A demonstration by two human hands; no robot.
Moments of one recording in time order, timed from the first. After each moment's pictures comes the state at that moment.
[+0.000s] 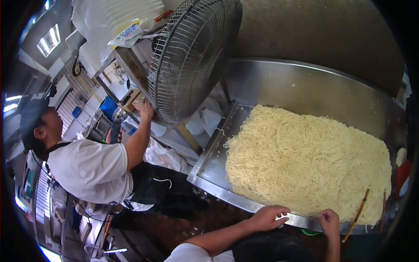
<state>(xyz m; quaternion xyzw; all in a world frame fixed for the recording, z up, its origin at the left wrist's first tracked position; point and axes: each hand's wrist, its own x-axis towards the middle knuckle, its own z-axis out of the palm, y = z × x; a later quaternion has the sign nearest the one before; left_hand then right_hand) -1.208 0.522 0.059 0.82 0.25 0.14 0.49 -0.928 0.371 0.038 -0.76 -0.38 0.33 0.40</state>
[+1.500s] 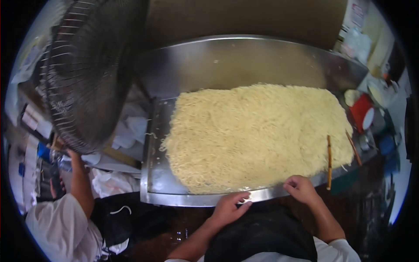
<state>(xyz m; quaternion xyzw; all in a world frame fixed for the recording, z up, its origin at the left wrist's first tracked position) -1.242 0.543 0.030 0.77 0.22 0.20 0.57 -0.982 0.386 0.086 -0.82 -0.41 0.28 0.28</state>
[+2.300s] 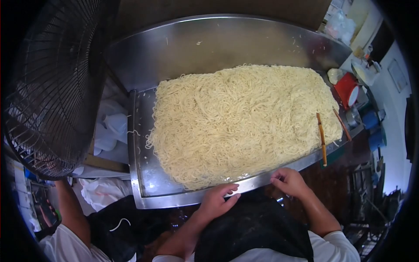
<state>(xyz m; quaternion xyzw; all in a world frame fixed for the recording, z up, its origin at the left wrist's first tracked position) -1.283 0.592 0.020 0.77 0.16 0.16 0.60 -1.048 0.411 0.089 -0.84 -0.38 0.30 0.24</state>
